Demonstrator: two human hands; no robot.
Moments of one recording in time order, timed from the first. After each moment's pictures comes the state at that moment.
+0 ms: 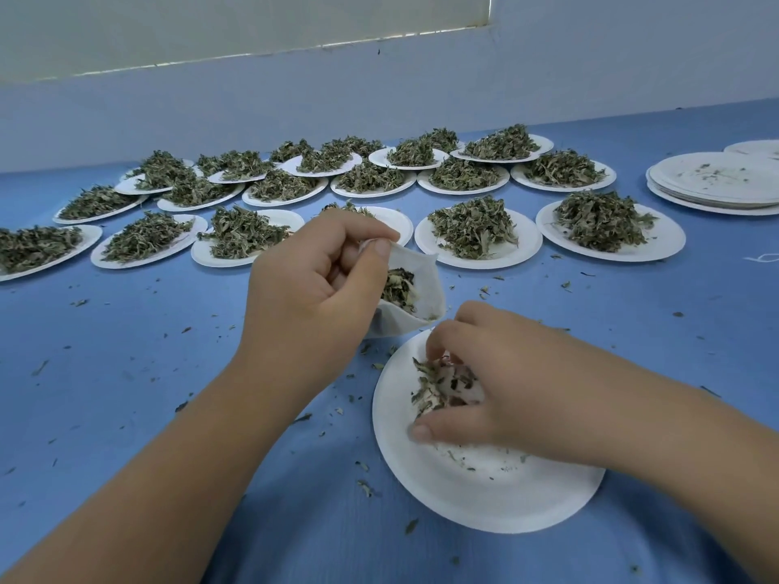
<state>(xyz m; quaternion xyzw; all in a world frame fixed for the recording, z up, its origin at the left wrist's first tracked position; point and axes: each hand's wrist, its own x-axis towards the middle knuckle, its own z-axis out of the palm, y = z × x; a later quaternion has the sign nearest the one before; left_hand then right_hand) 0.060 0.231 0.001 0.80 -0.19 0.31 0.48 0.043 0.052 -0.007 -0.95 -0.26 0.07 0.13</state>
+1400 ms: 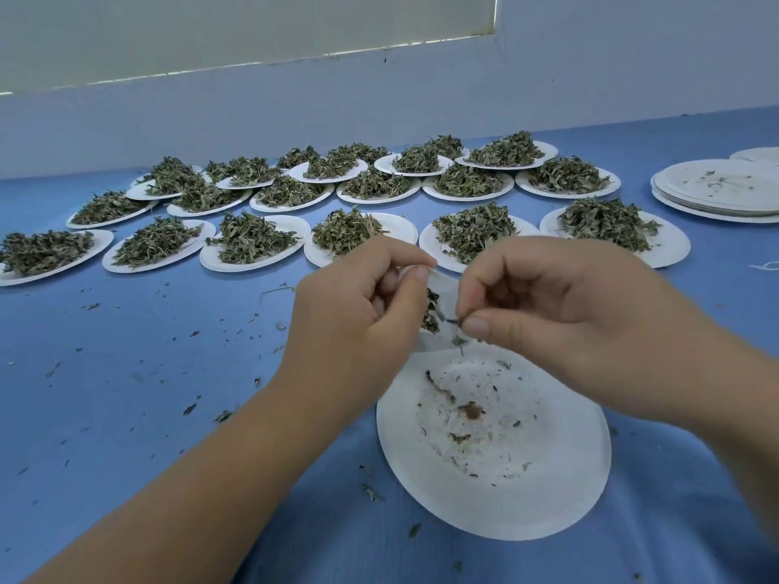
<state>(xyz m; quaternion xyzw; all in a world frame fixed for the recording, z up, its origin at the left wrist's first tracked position) 0.054 0.213 -0.006 0.81 -0.20 0.31 0.46 0.045 0.029 0.022 -0.81 -0.35 -0.06 0.46</state>
